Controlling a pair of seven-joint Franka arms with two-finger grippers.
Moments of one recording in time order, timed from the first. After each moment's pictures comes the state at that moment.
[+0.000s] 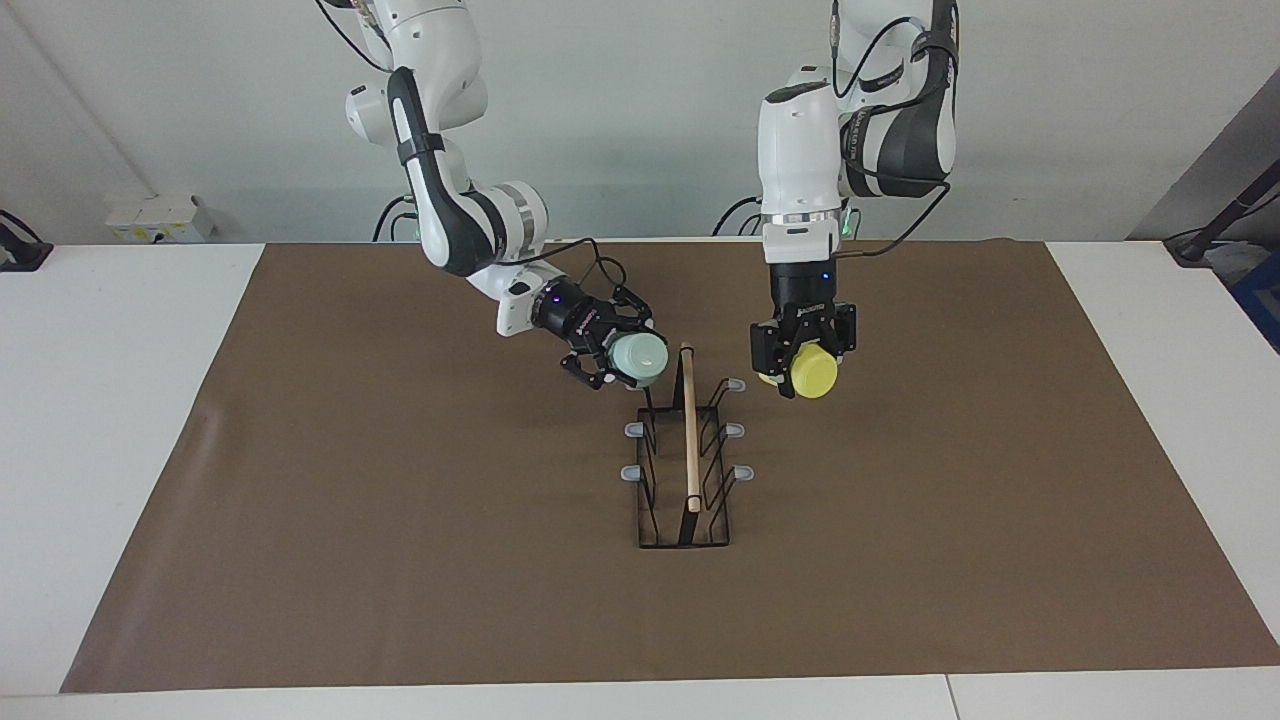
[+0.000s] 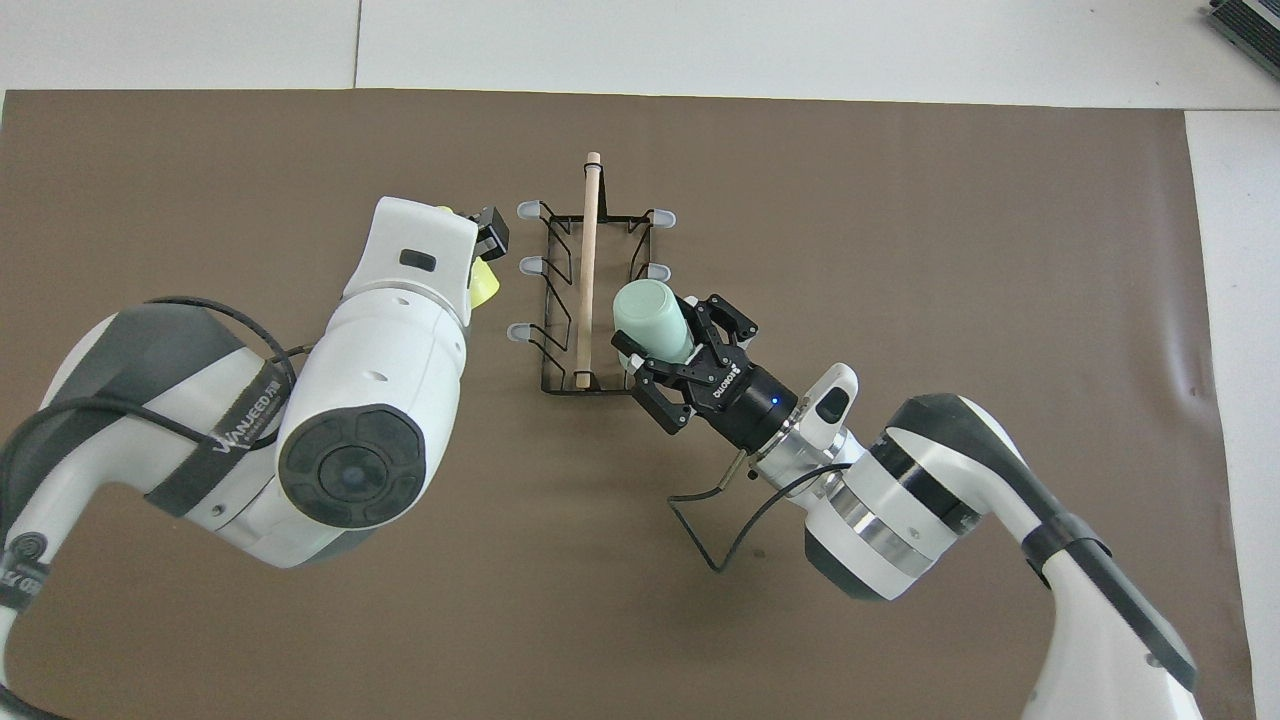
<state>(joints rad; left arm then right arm) -0.57 0.04 0.09 -1.99 0.68 2.53 -1.38 0.38 0.17 0.10 -2.26 2.66 2.16 -2.50</state>
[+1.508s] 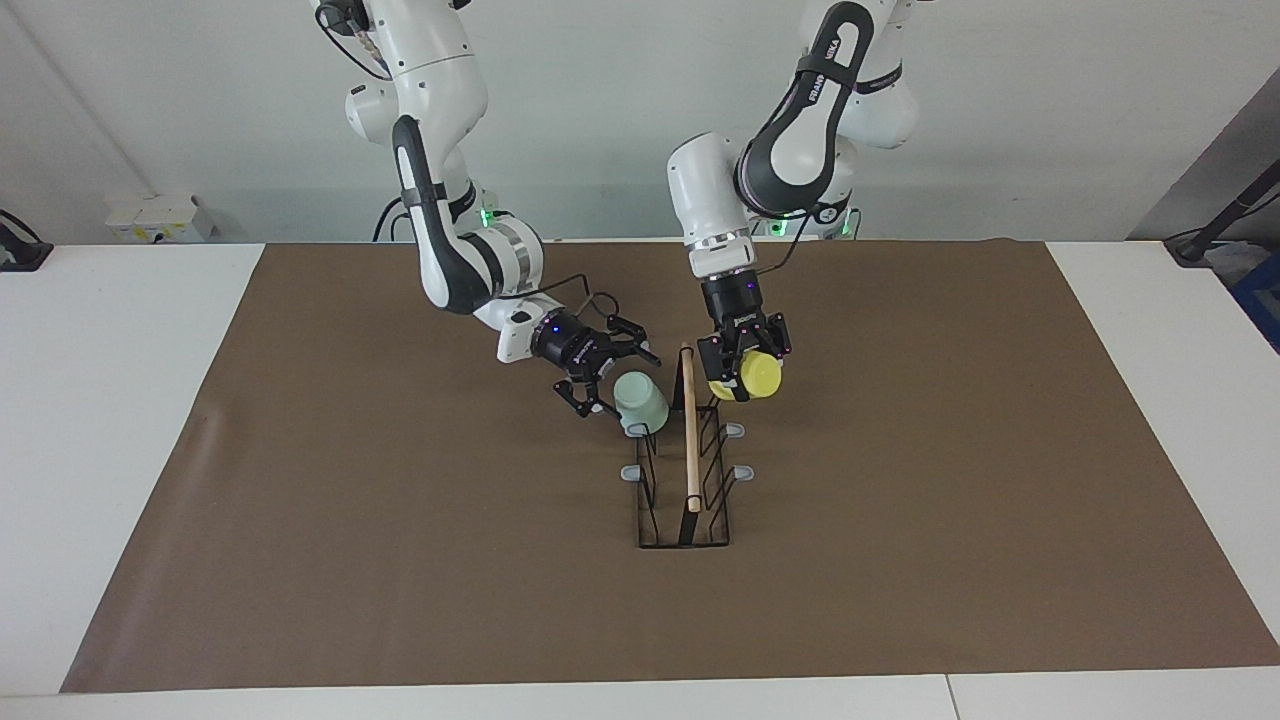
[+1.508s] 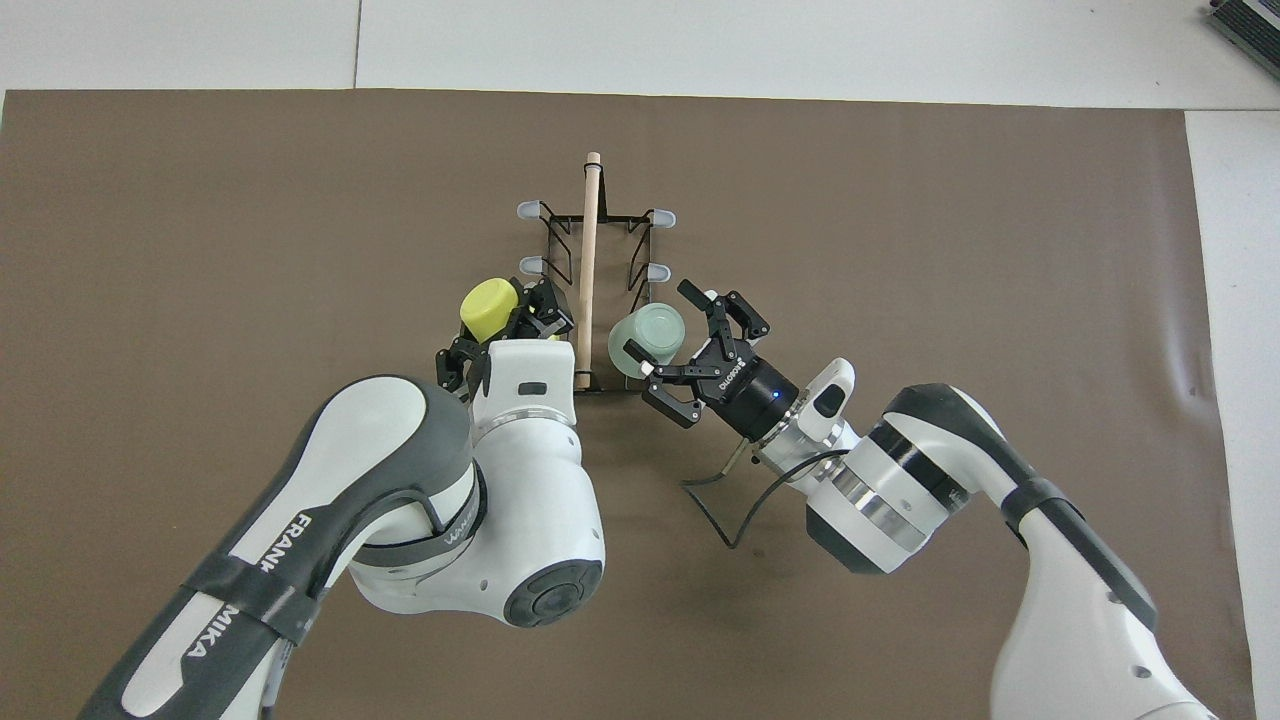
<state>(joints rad) -0.71 0.09 0.09 -2.13 1.24 2.46 -2.17 0.34 0.25 0.09 -2.25 2.66 2.10 -2.61</state>
